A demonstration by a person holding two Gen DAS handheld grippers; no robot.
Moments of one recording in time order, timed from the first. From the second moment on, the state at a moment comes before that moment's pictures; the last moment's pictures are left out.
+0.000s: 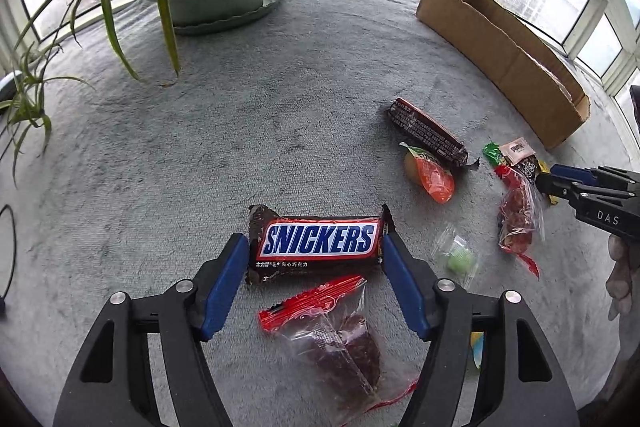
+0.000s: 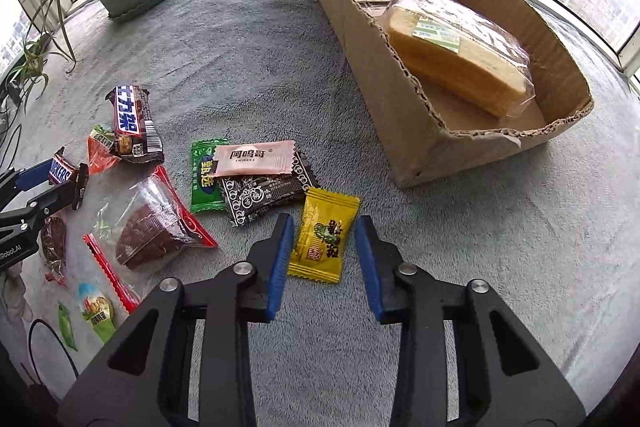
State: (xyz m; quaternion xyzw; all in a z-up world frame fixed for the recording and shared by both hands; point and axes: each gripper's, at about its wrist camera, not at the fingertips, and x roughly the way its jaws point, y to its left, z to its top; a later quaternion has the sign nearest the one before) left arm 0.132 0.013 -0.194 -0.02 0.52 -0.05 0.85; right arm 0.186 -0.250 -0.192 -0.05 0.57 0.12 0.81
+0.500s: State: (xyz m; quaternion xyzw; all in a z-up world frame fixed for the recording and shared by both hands) left arm 0.128 0.022 -0.188 -0.06 0.51 -0.06 0.85; right arm 0.182 -0.267 -0.184 -0.01 0.56 0.13 0.82
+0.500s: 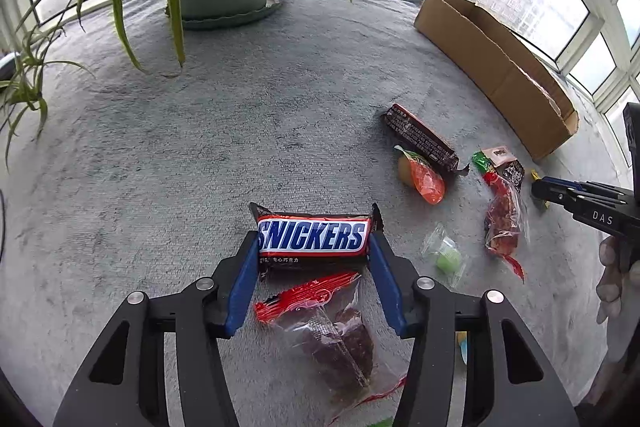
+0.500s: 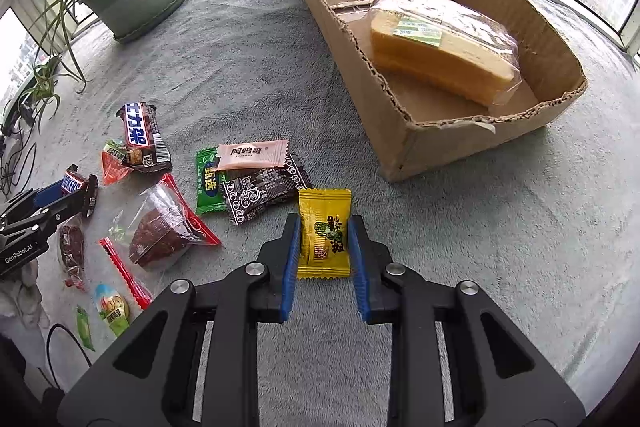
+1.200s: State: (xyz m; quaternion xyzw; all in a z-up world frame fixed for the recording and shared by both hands) left arm 0.166 -0.013 -0.112 -0.07 0.45 -0.11 0.88; right arm 0.192 -0.301 -0.093 0.00 0.48 0.14 0.87
